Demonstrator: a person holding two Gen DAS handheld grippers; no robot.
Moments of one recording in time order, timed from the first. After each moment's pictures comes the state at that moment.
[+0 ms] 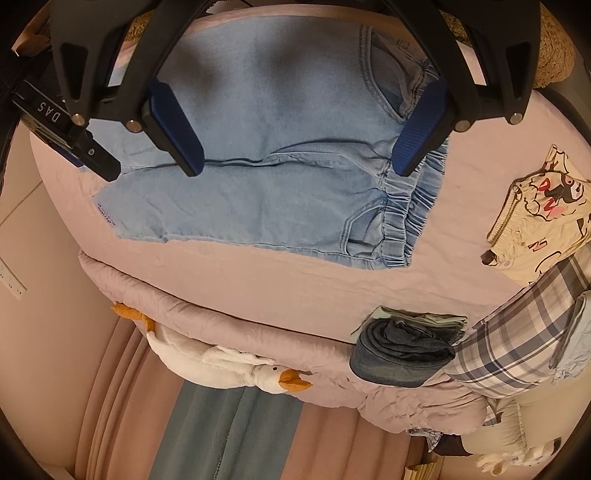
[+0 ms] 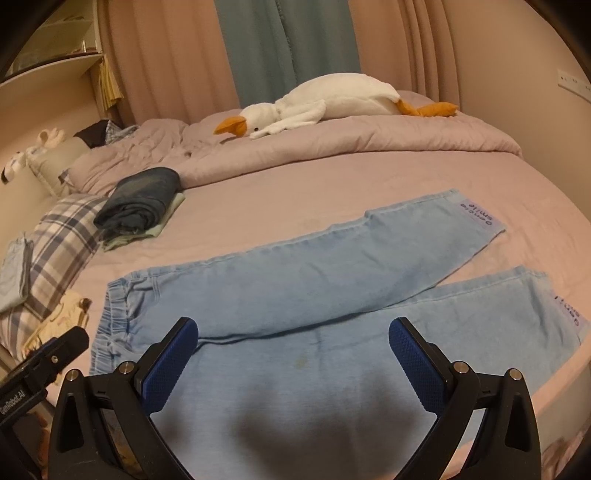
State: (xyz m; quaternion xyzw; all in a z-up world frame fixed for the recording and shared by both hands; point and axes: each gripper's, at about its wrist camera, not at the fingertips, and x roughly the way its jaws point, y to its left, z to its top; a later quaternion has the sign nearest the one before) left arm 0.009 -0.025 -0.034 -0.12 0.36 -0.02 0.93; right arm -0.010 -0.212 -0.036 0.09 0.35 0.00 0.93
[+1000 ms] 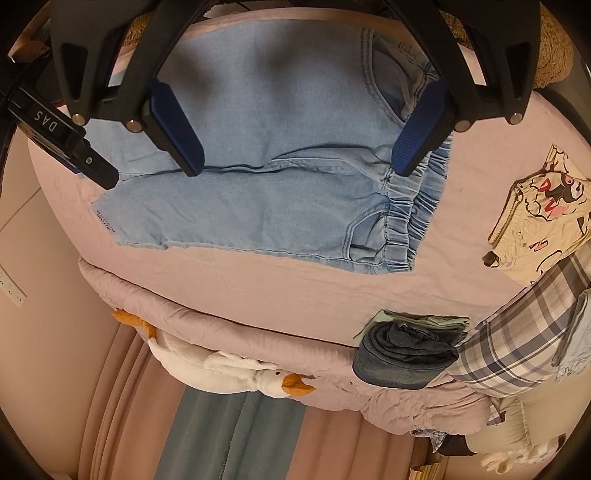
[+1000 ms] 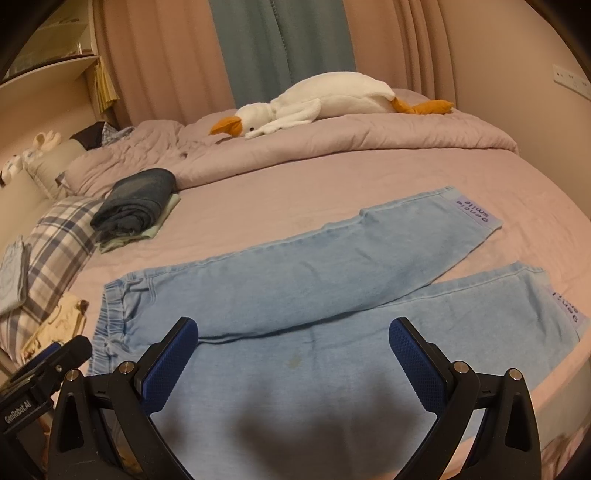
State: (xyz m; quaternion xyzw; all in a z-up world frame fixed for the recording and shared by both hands) left arm 0.009 -0.028 -0.038 -0.11 0.37 -0.02 0.92; right arm -0.009 -0.216 -0.037 0.09 0.36 -0.01 0.93
